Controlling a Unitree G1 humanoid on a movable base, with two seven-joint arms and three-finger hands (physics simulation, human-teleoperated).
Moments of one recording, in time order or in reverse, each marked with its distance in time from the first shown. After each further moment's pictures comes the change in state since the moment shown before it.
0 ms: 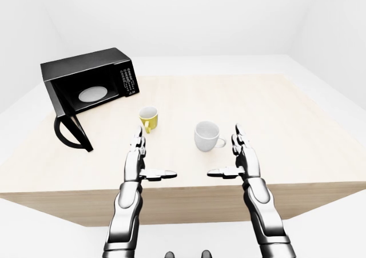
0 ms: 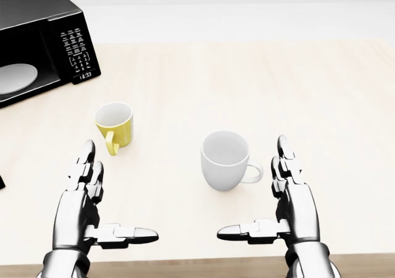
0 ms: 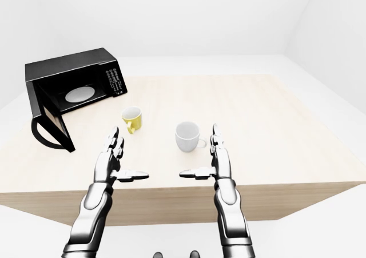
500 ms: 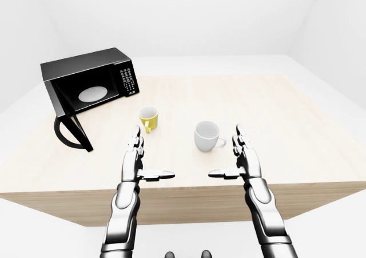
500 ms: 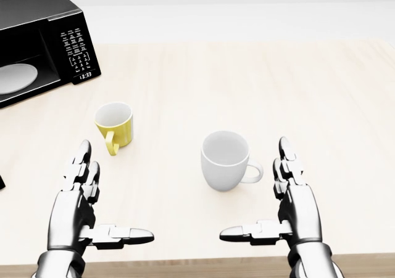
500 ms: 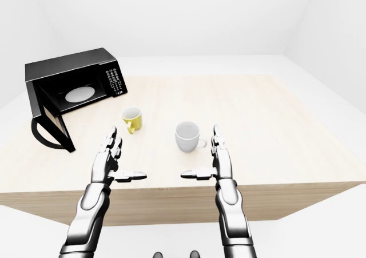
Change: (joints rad) left arm 0.005 0.011 0.022 -0.014 -0.007 0.011 -0.022; right arm 0.001 -0.008 -0.014 0.006 -0.003 0.005 0.015
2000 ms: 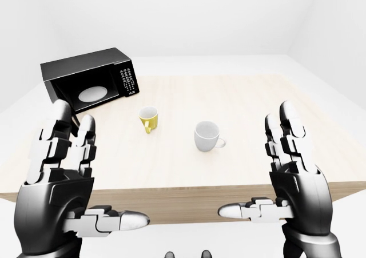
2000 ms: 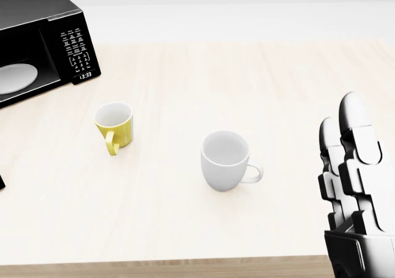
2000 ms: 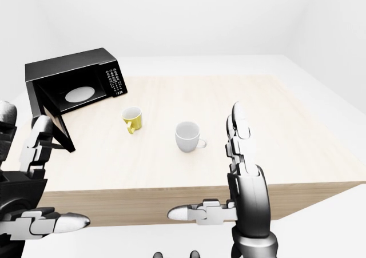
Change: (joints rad) left arm 0.526 0.640 0.009 -1.026 -0.481 -0.099 0.449; right arm 0.490 0.240 0.183 -1.043 -0.323 0.078 0.229
